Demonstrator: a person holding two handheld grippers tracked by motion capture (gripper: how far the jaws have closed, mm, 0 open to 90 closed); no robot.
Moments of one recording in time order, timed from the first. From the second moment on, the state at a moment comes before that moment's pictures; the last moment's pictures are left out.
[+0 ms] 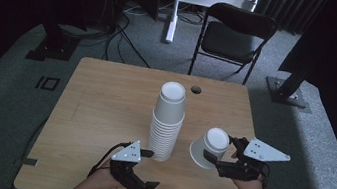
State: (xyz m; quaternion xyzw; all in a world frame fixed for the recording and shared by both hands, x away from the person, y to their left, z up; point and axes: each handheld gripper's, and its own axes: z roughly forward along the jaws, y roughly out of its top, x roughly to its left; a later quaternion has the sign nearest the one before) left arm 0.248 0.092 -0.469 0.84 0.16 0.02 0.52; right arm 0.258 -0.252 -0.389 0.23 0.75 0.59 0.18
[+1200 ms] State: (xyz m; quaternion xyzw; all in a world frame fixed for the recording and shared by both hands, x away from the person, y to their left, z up) left arm 0.247 0.049 -0.442 0.77 0.09 -0.01 0.63; right arm 0.233 -0.221 -0.370 0.15 0.73 0.65 0.14
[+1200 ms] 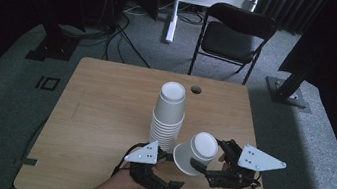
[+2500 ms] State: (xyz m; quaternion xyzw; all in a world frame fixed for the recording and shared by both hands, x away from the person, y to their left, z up) left arm 0.242 0.052 -0.425 0.77 -0.01 0.04 0.63; right arm 0.237 -0.222 -0.365 0.14 0.73 0.66 0.10
